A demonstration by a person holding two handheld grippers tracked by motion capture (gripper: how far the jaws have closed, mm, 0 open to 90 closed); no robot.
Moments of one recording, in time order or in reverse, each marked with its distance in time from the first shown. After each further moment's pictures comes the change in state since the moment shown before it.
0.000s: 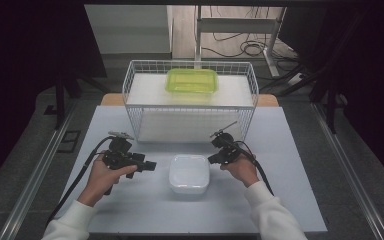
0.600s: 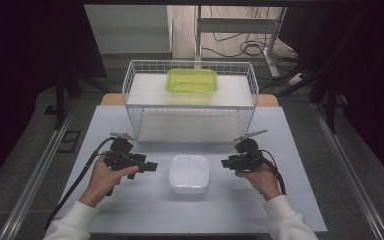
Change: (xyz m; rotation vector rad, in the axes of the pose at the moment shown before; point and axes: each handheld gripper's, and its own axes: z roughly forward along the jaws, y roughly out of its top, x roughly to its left) left arm -0.002 -0.001 0.004 -0.009 -0.003 -0.009; right arm -0.015 -0.050 -0.045 -0.171 -0.032 0.107
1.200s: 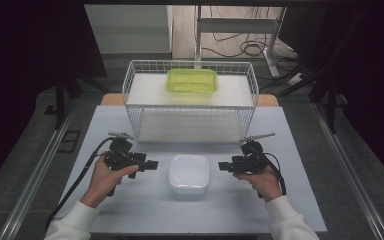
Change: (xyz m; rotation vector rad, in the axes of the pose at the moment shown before) left arm -0.002 0.000 -0.001 -0.055 -0.011 -0.035; right arm -0.003 -0.008 -0.005 -0.053 0.118 0.085
